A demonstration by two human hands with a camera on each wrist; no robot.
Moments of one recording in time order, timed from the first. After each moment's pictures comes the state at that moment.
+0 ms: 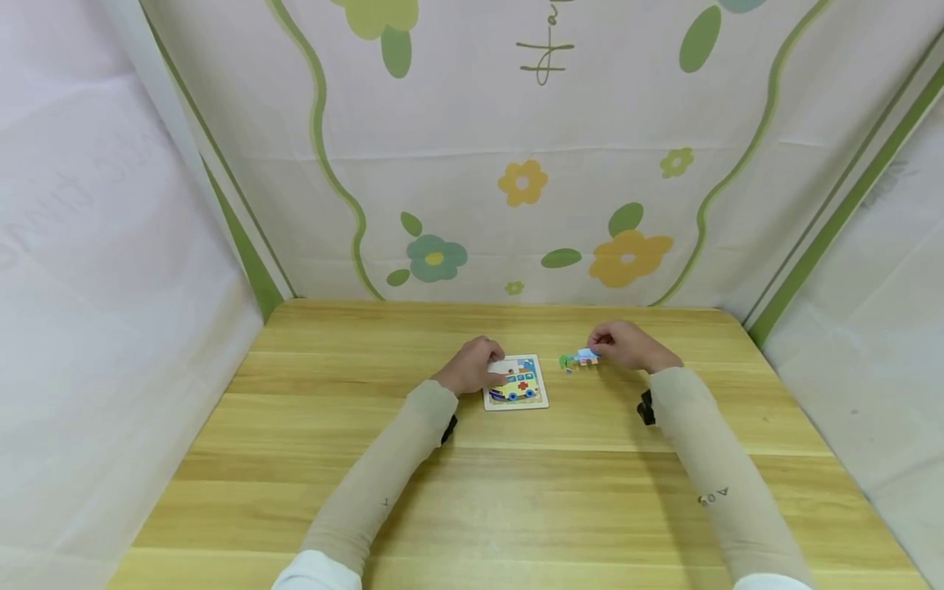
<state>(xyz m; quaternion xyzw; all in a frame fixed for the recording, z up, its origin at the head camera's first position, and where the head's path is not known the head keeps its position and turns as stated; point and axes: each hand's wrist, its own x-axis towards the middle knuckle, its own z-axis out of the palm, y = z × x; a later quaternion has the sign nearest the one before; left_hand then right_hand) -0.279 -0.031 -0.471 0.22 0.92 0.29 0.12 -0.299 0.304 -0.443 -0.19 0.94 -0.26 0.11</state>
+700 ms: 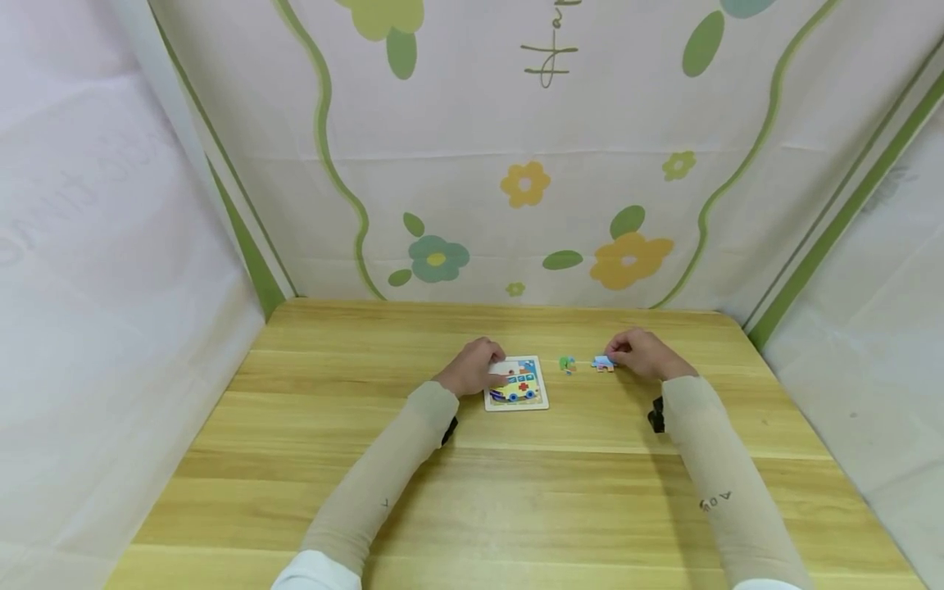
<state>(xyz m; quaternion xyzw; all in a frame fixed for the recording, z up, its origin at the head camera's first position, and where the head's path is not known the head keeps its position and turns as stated) -0.277 -0.033 -0.473 0.24 0.92 0.29 0.11 -0.293 0.331 -0.454 -0.13 0.95 -0.25 0.12</state>
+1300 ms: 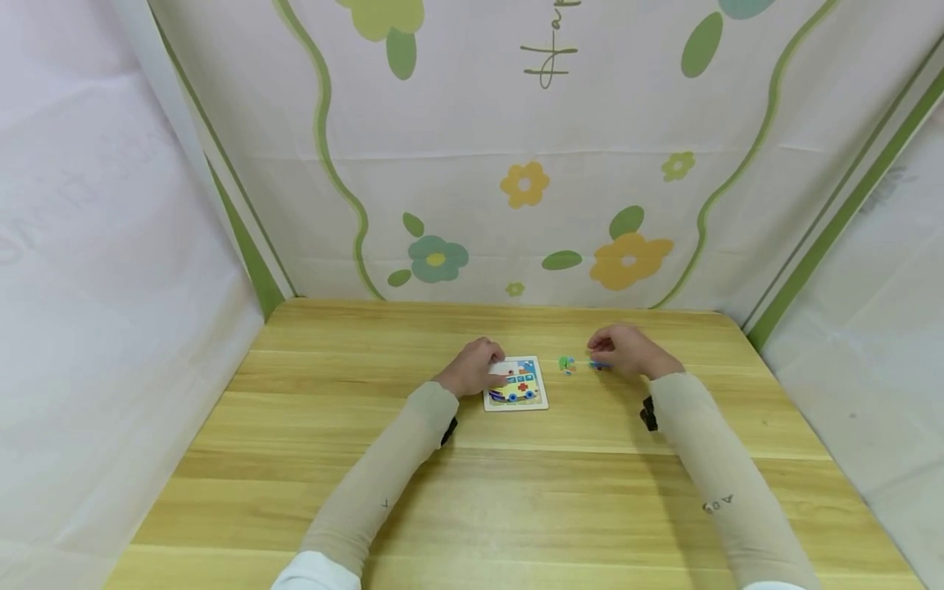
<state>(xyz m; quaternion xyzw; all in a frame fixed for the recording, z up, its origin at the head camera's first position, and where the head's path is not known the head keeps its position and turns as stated) -0.276 -0.032 -0.471 0.24 0.92 0.28 0.11 -0.295 0.303 -0.446 -0.19 0.95 -0.24 0.10</state>
